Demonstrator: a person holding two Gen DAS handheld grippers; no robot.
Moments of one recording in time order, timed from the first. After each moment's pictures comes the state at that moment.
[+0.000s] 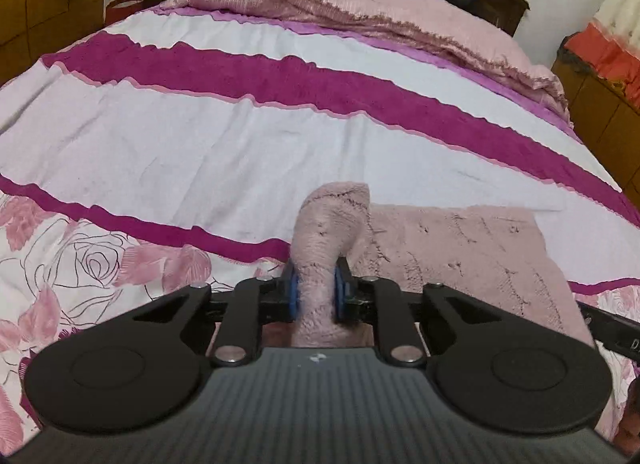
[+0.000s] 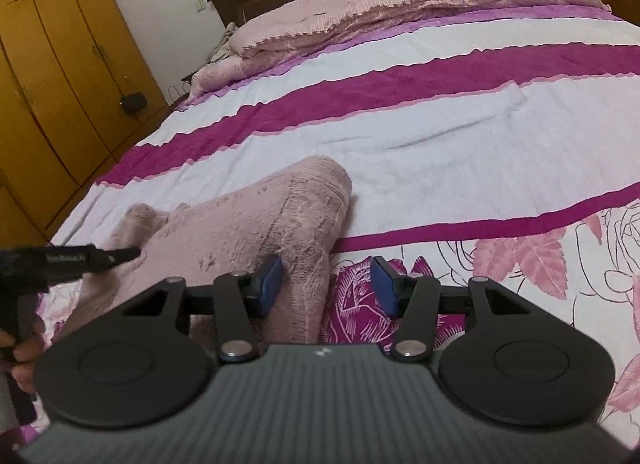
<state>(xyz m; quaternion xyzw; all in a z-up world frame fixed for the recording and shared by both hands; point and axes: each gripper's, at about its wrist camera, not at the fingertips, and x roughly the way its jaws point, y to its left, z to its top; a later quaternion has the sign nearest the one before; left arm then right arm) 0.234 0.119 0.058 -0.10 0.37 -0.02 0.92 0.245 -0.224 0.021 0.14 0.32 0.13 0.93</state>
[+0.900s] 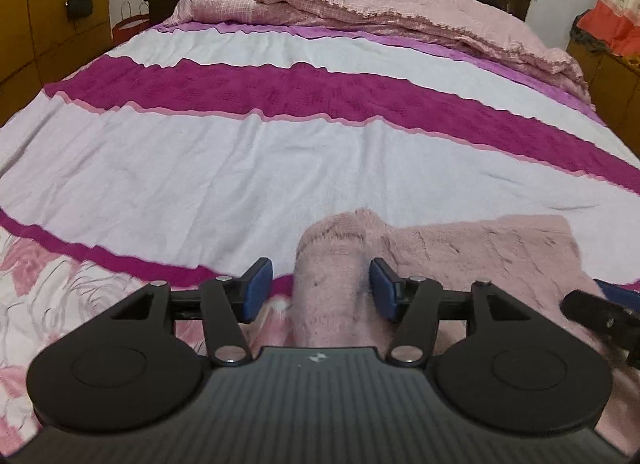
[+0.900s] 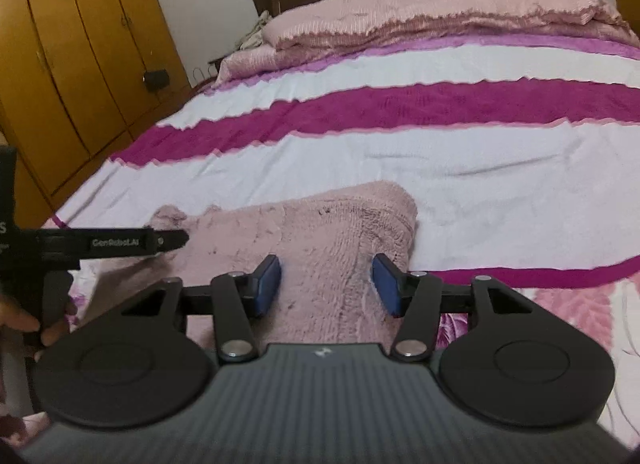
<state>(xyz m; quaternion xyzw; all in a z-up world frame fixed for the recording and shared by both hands) 0.259 0.115 0.056 -0.06 0.37 0.00 0.93 0.262 -0.184 0.032 0.09 0.31 0.17 0.93</state>
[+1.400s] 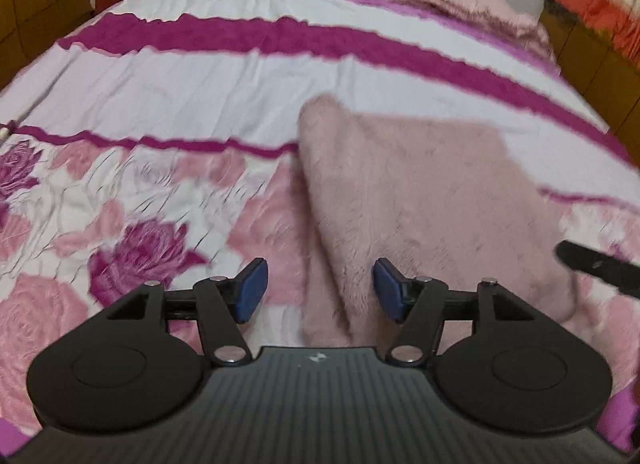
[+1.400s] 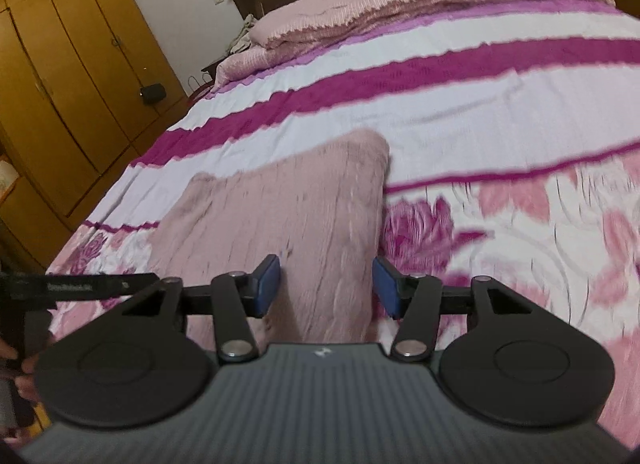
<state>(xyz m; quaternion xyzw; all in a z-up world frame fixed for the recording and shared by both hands) 0.138 0.127 0.069 -0.05 0.43 -0.04 0.90 0.173 -0.215 0.037 0.15 0.34 0.16 0.91</state>
